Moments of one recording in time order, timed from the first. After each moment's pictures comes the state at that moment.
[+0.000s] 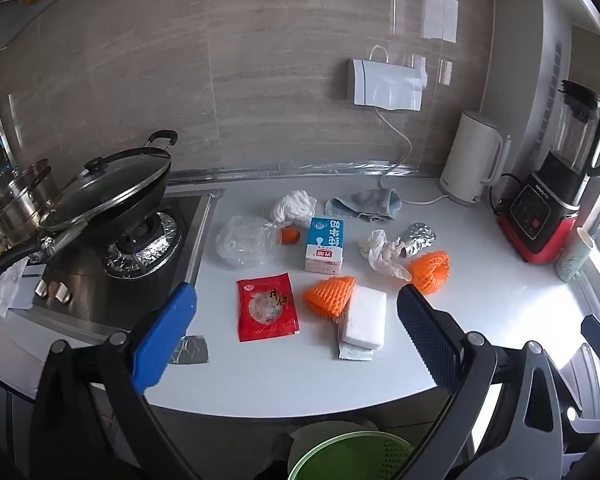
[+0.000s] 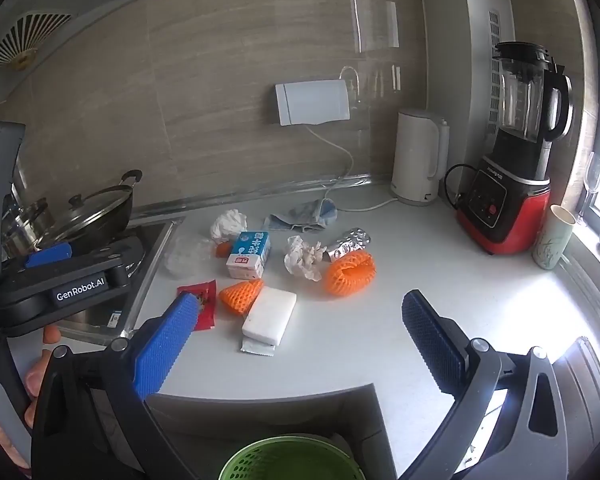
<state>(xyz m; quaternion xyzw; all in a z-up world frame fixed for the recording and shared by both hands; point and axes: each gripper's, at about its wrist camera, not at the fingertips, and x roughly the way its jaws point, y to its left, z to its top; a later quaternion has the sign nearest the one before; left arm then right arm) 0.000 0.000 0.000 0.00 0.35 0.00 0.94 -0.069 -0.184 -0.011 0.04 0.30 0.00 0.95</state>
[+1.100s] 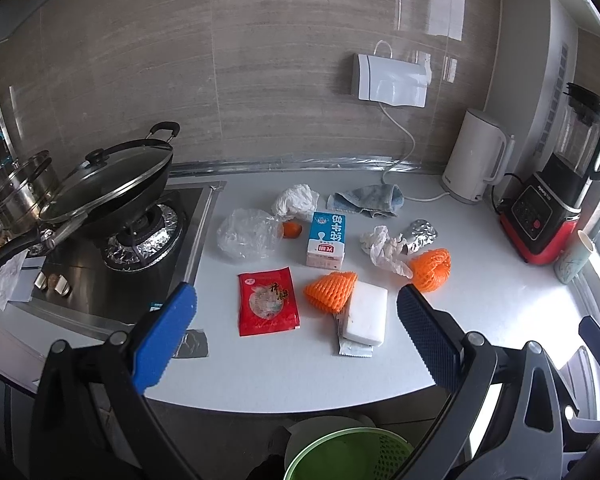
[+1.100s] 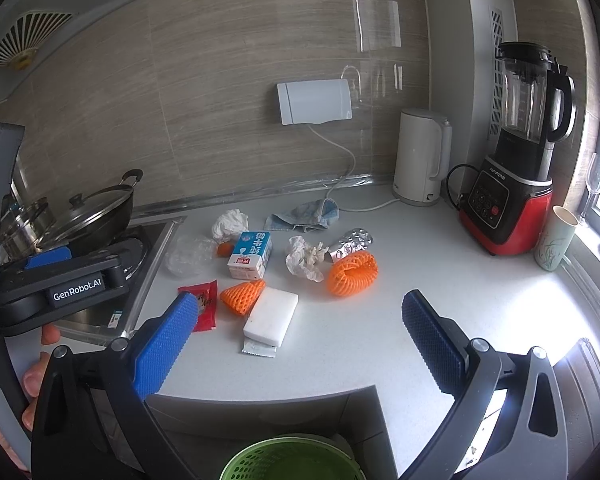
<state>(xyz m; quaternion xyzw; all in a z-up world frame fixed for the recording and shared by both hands) 0.003 0.004 -0.001 -0.01 0.36 0.01 0.93 -0.067 -0.184 -0.013 0.05 0.29 0.01 0.95</state>
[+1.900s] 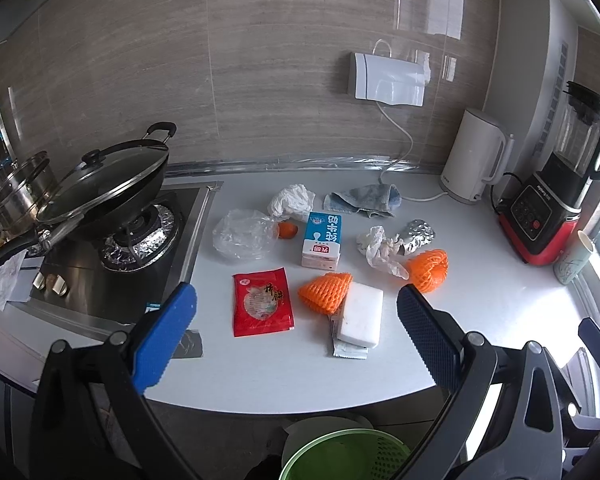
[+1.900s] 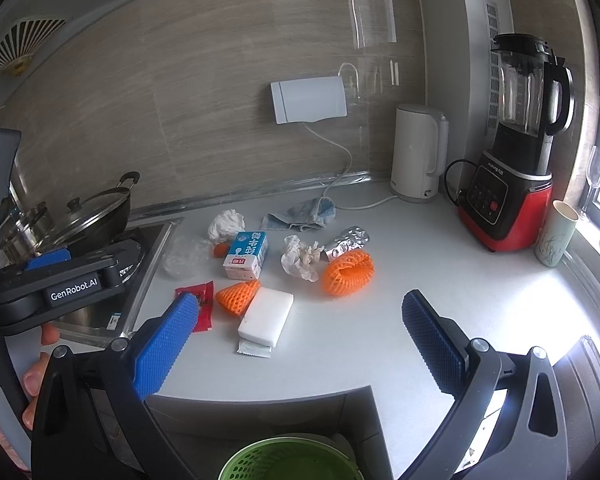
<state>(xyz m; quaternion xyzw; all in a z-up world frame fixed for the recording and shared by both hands) 0.007 -0.003 0.000 -0.01 0.36 0.01 0.93 -0.065 -0.196 -0.016 0.06 0.30 0.01 0.95</state>
